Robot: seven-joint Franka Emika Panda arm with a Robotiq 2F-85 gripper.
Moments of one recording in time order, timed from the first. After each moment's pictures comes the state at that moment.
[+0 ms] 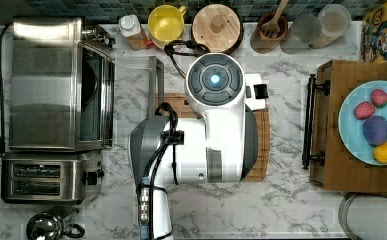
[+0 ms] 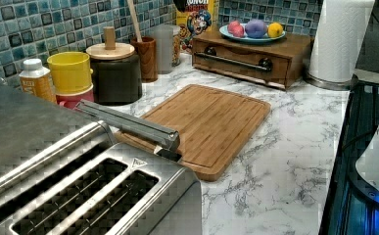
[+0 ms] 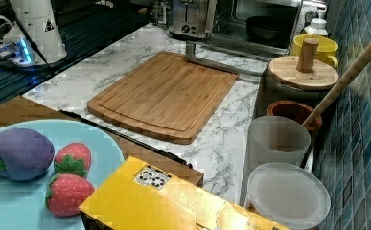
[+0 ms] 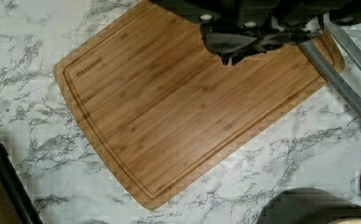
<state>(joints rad) -0.01 -0.01 0.01 -1.88 -0.05 0.25 -0.09</state>
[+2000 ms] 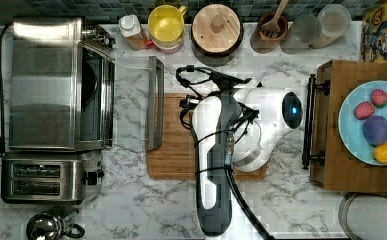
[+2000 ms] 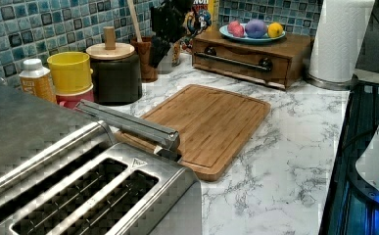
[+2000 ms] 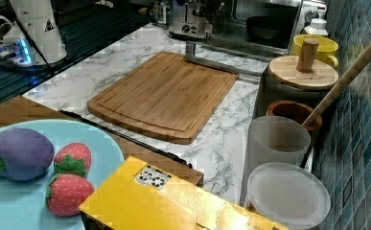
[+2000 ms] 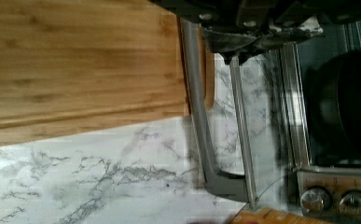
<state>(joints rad) -0.07 0.15 -0.07 -2.14 0.82 0.62 -1.21</state>
